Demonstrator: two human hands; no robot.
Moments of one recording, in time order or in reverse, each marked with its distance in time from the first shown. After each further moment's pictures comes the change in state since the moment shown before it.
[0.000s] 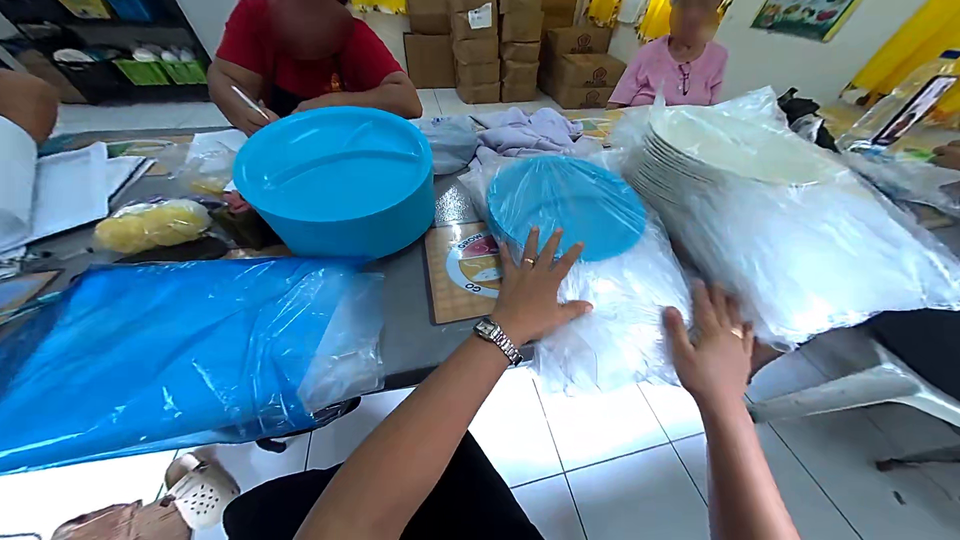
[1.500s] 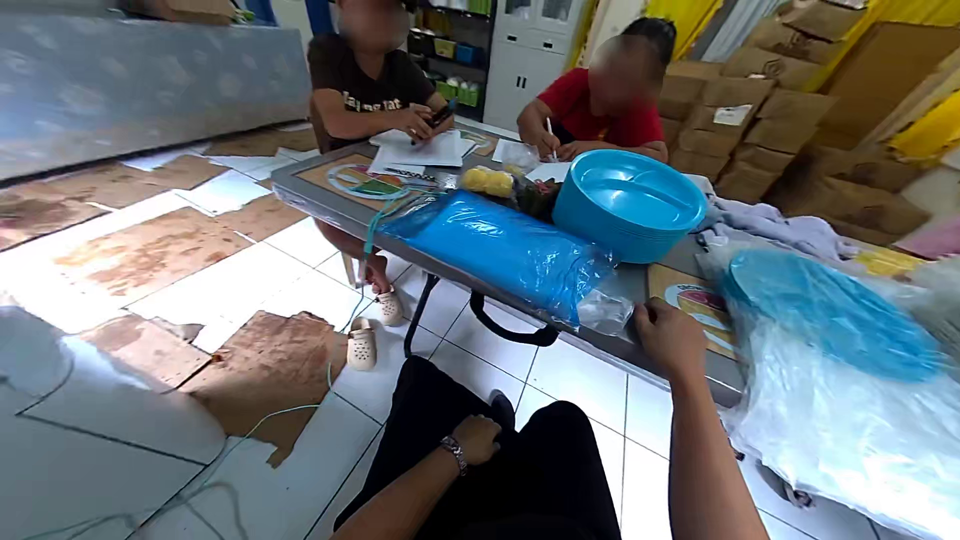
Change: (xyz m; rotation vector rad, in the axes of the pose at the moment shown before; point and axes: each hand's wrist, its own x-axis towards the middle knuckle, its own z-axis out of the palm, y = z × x) left_hand -0.401 -0.116 0.111 -0.310 -0.482 -0.702; right_hand -0.043 -0.311 0.041 0.131 -0.470 -0.476
